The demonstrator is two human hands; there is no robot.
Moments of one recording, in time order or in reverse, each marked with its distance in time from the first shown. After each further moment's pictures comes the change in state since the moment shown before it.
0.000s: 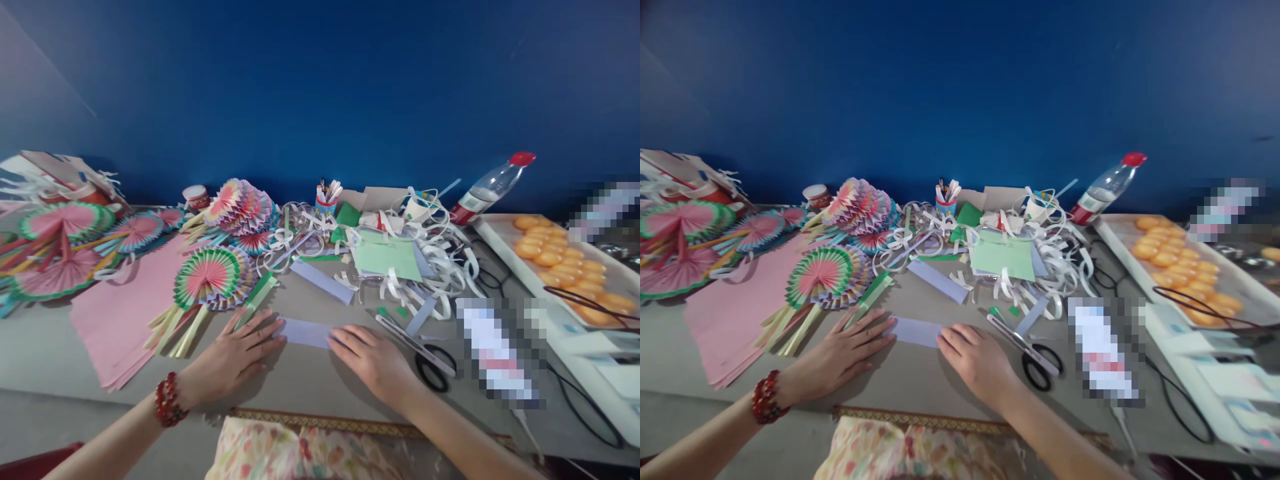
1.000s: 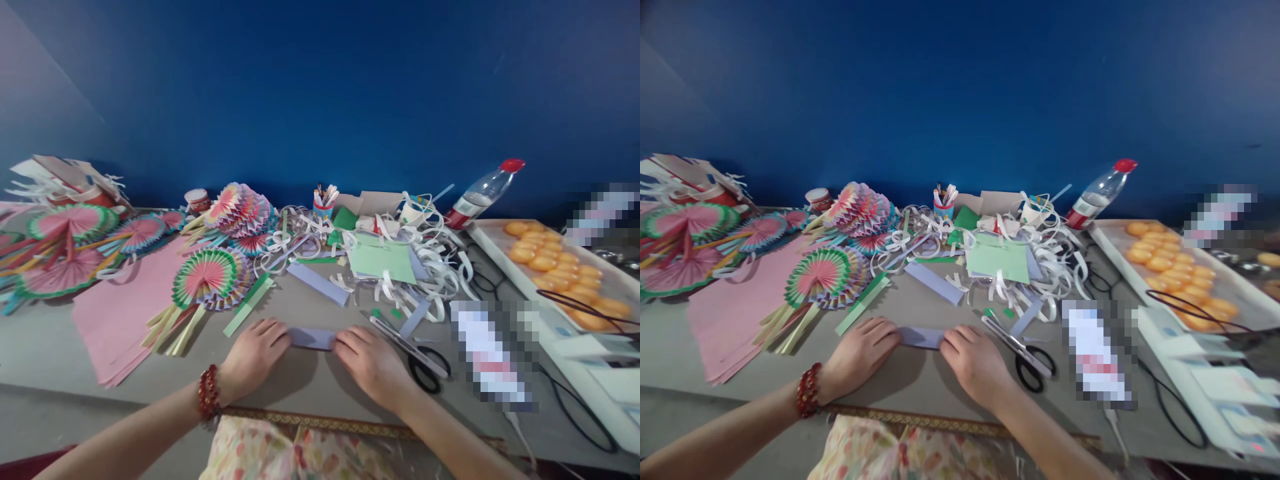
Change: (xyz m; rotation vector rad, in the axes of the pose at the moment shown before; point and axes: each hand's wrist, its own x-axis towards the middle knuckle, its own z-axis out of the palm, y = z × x) left_hand 0.053 0.040 0.011 -0.041 0.228 -0.089; right_hand -0.001 0.001 -0.004 0.119 -0.026 0.120
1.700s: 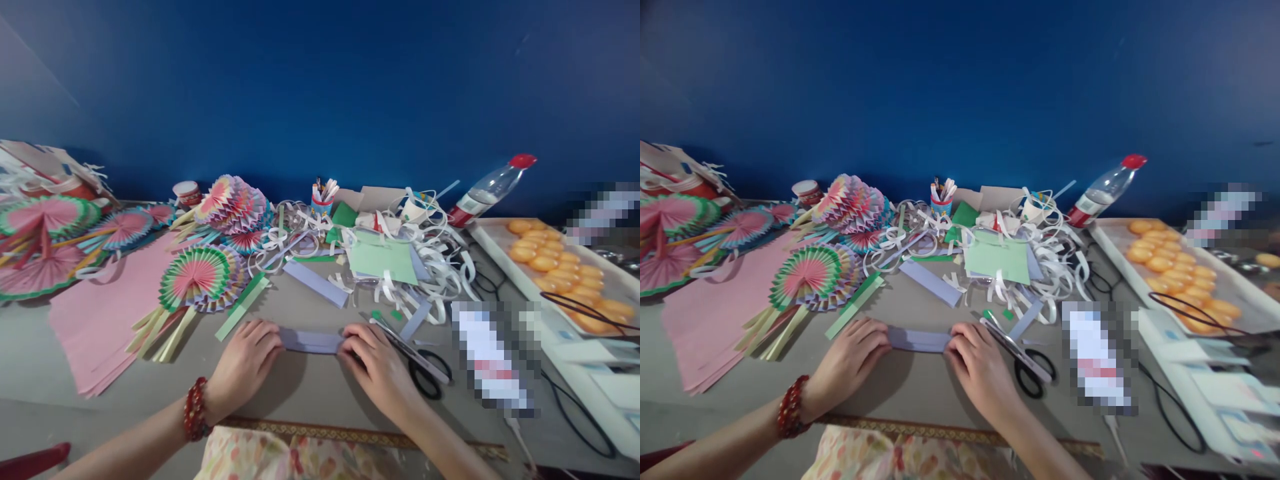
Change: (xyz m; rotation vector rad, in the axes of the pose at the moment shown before) left_hand -0.003 0.002 -0.002 -0.276 0.061 -0.205; right_hand -0.005 0.000 -0.007 0.260 0.157 0.266
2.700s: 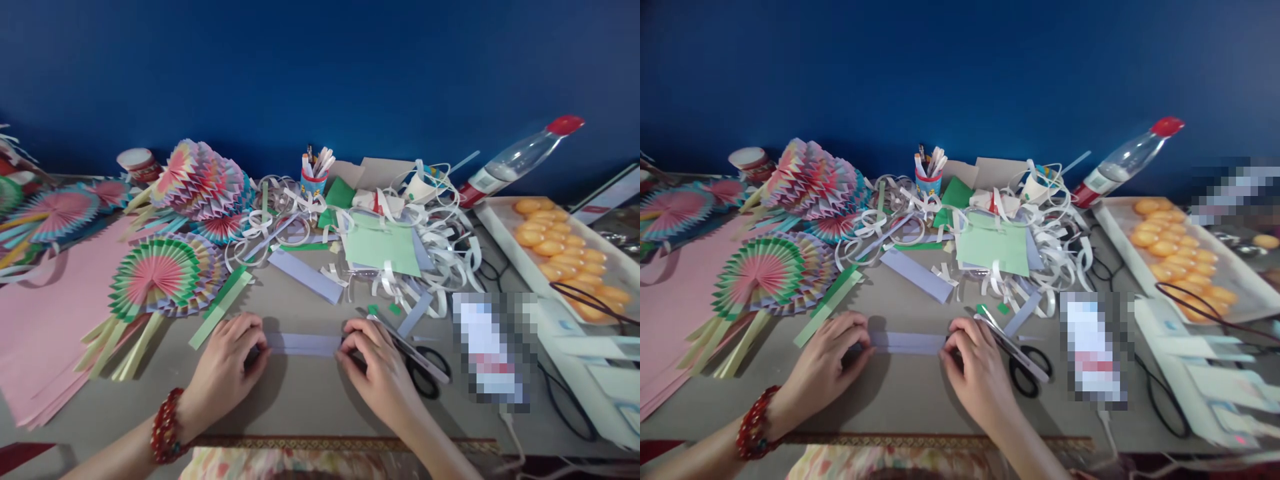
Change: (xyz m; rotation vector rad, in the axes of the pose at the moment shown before) left_hand 0.009 -0.007 0.004 -0.055 -0.043 -0.168; right_hand -0.002 0.005 0.003 0.059 -0.009 0.189
